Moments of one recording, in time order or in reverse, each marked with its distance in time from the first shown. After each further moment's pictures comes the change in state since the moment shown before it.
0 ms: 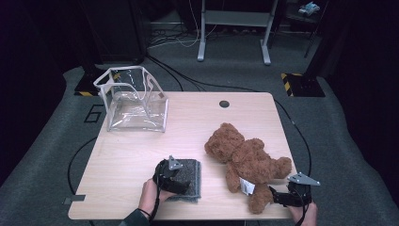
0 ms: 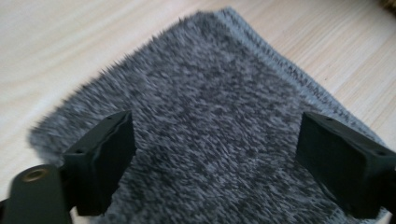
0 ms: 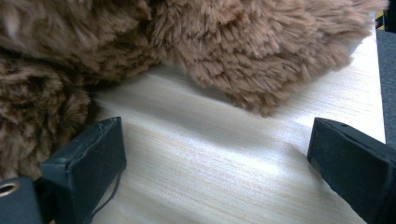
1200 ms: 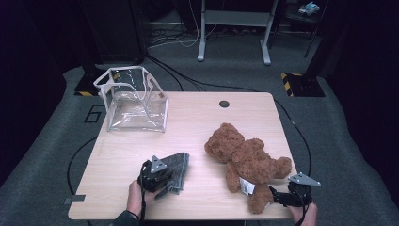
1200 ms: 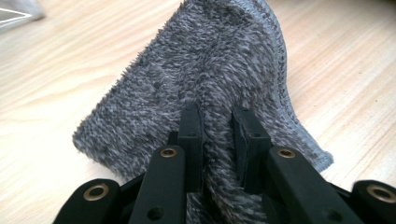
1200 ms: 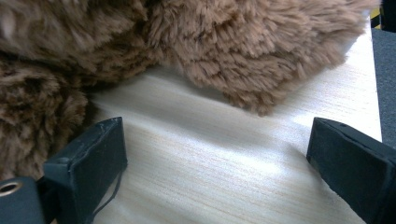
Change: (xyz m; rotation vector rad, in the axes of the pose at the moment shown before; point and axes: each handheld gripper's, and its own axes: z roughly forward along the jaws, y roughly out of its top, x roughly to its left) left arm 0.034 -0.023 -0.038 -0.128 0.057 -0.024; right arm -0.001 -0.001 -0.001 -0.006 -0.006 0.006
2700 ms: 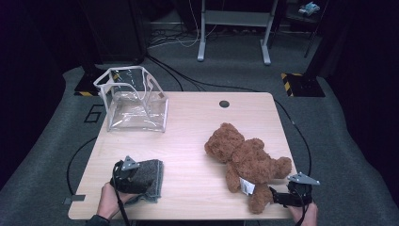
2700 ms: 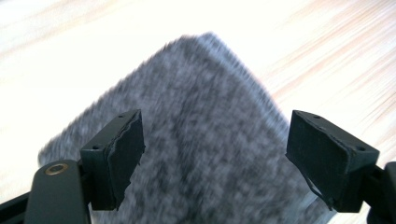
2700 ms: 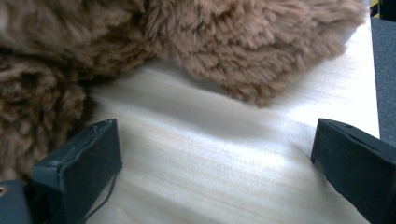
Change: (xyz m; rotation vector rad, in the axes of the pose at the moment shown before) left arm 0.047 -0.022 -0.042 0.067 -0.006 -0.070; right arm 0.001 0.002 -0.001 0.036 -0.017 0.007
